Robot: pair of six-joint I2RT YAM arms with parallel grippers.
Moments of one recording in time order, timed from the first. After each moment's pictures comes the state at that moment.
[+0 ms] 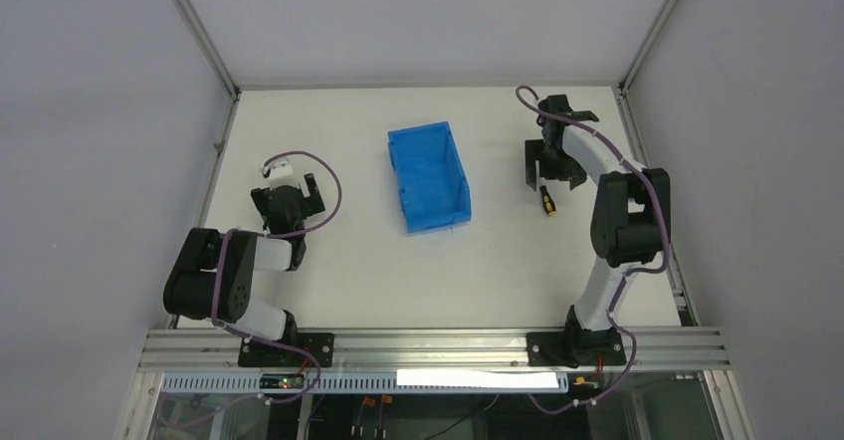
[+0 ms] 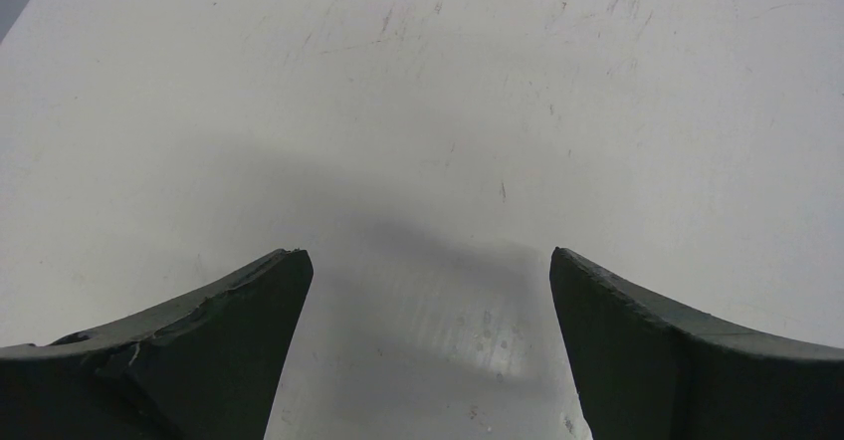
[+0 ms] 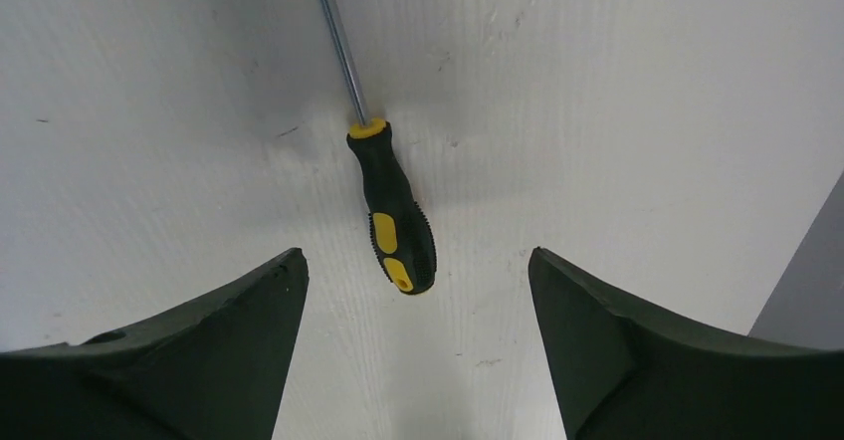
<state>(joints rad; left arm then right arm) -0.10 1.50 0.32 0.92 -0.35 -0.11 0.13 1.81 1.42 -0.86 0.22 0.13</state>
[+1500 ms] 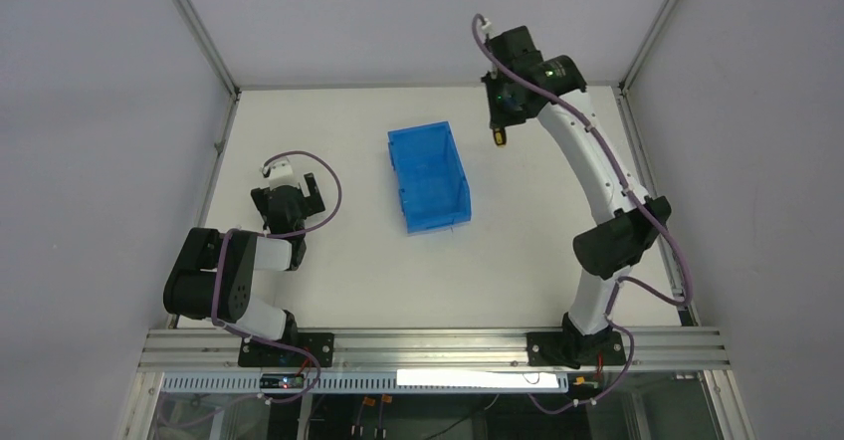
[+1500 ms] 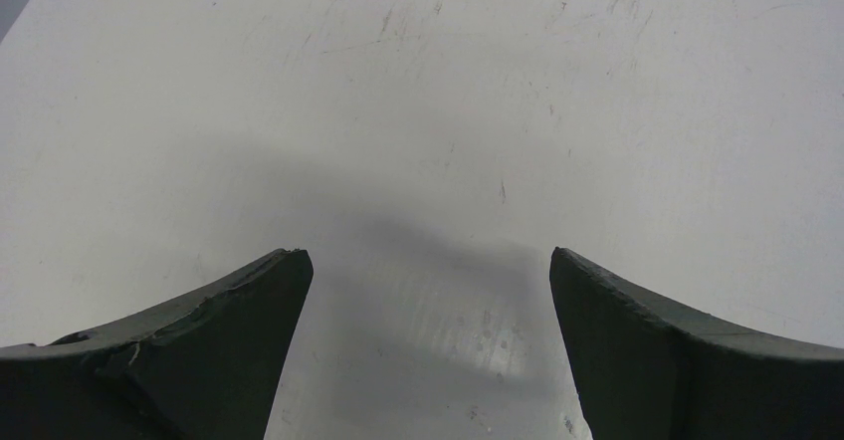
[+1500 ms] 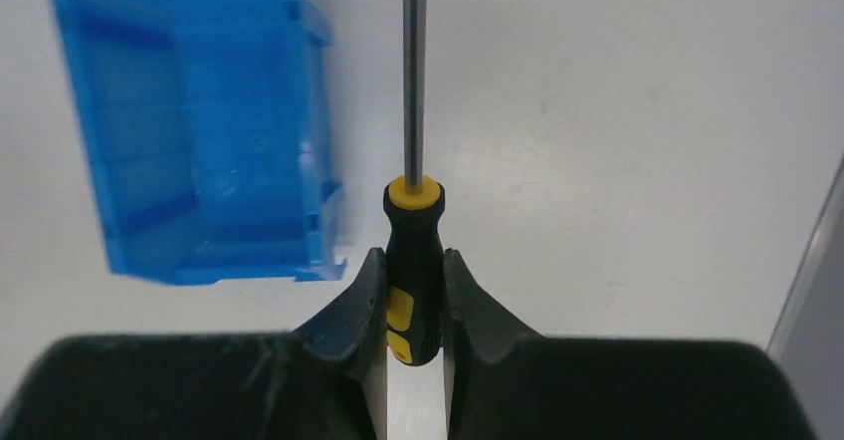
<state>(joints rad) -0.10 1.50 0.32 0.92 -0.35 -0.11 0.39 1.83 2.12 -1.25 0.18 0.18</state>
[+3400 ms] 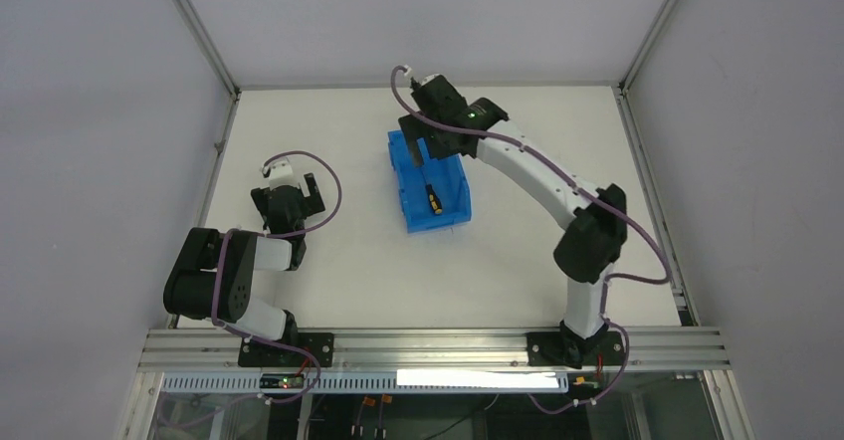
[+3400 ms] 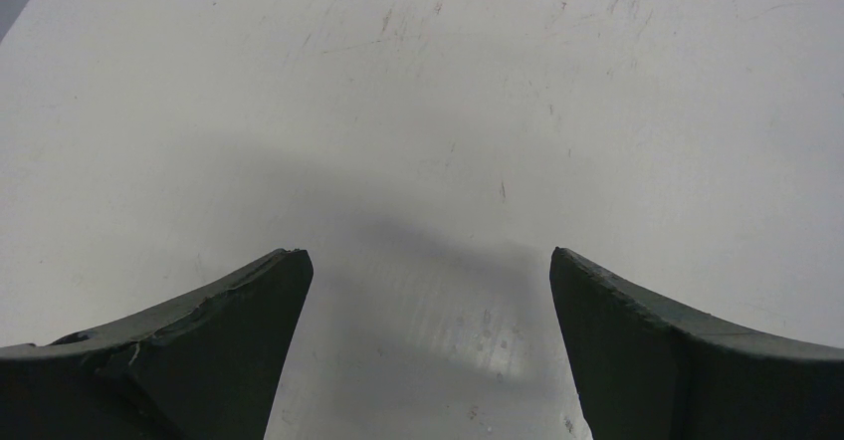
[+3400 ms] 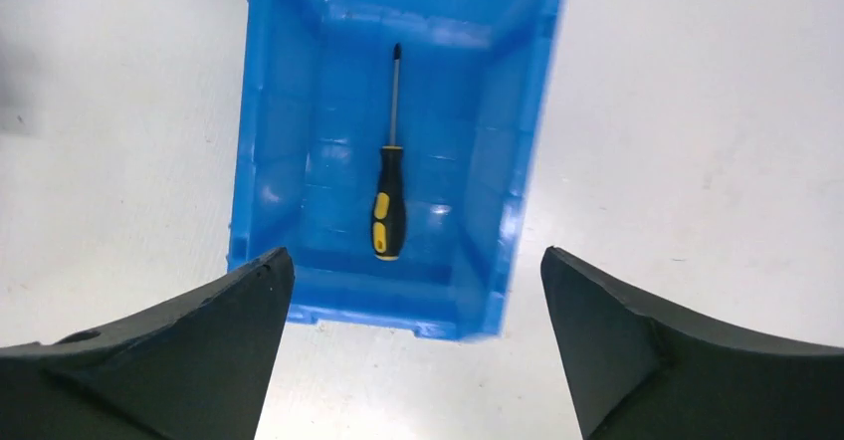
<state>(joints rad) -0.10 1.50 0.32 0.92 -0.35 -0.11 0.75 1.96 1.95 -0.96 0.26 0.25</state>
